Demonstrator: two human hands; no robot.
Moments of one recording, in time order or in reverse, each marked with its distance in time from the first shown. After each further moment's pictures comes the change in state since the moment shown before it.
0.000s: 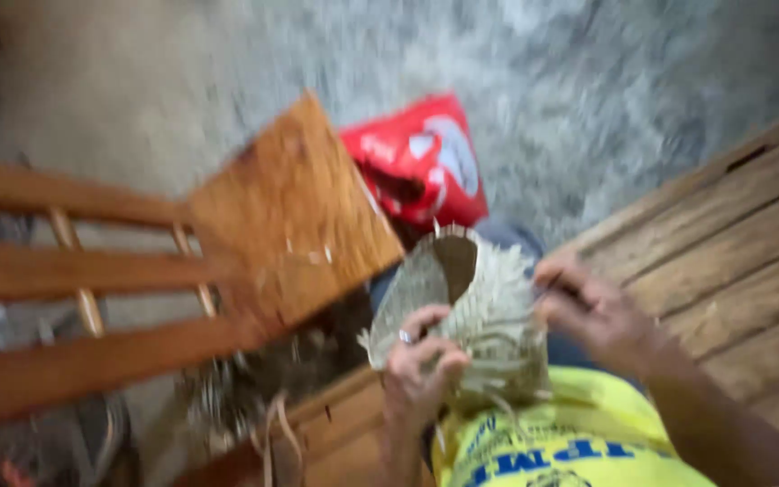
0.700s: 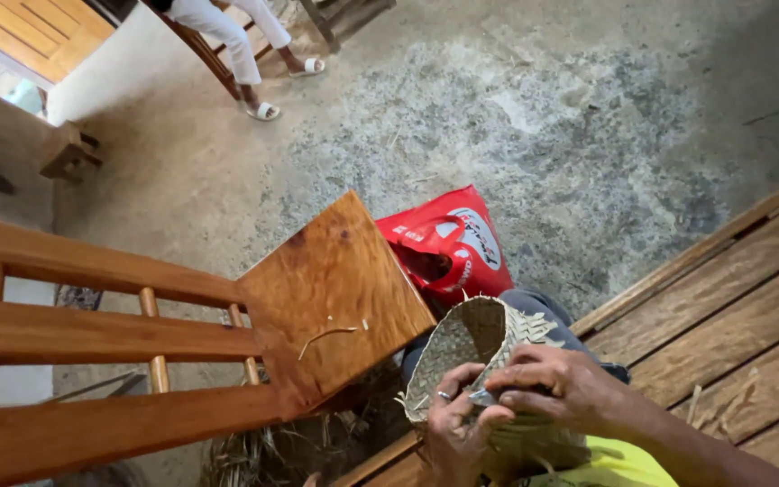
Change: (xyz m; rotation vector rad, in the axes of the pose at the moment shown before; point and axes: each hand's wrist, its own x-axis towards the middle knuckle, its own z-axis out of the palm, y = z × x) left_hand -0.003 -0.006 0.008 0.000 0.084 0.103; right_hand 0.013 -0.029 0.044 -0.438 -0.250 -0.421
